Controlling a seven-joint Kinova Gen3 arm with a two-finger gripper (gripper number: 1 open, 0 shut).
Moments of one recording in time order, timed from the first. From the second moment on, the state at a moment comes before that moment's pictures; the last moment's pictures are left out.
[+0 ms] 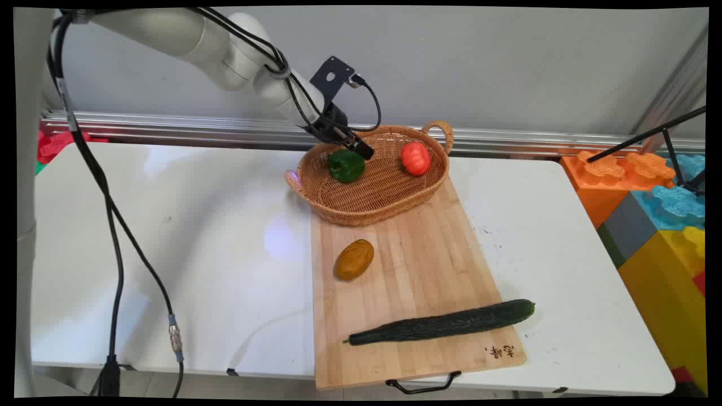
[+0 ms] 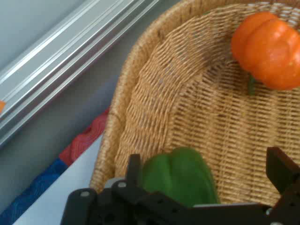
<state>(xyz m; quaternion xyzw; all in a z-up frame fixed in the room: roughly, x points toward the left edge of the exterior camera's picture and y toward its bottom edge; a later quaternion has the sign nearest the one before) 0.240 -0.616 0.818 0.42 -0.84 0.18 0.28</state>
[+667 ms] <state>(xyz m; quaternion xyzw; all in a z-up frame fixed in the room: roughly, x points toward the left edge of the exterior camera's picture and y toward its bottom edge) 0.231 -0.551 0.862 0.42 -0.84 0.16 0.30</state>
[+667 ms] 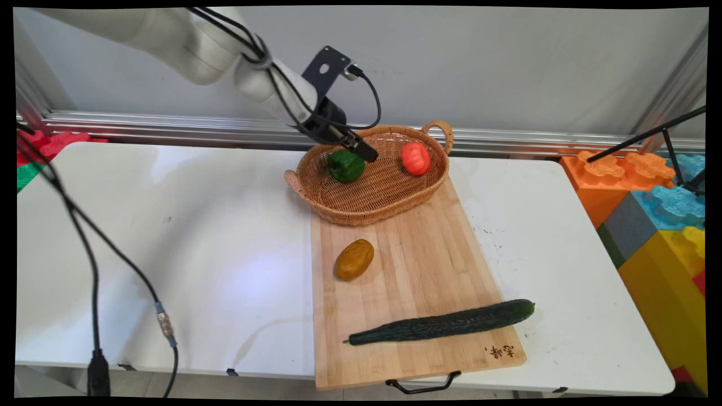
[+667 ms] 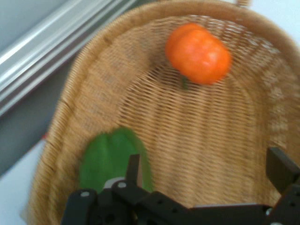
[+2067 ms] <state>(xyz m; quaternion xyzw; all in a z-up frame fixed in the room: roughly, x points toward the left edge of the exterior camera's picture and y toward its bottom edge) 0.233 -0.399 0.814 0.43 -0.86 0.04 0.27</state>
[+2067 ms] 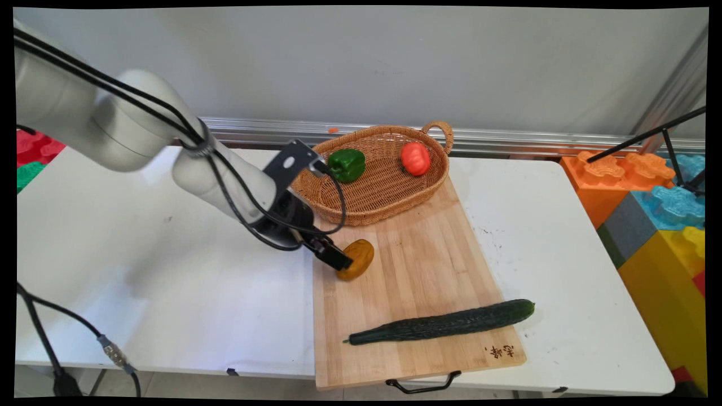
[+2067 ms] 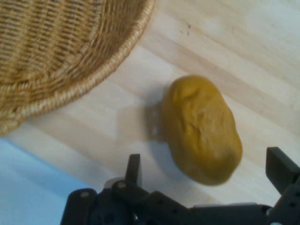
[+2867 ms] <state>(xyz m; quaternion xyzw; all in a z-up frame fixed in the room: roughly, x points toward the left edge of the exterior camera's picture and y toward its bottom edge) 0.206 -0.414 0.763 0.41 -0.86 0.04 0.29</state>
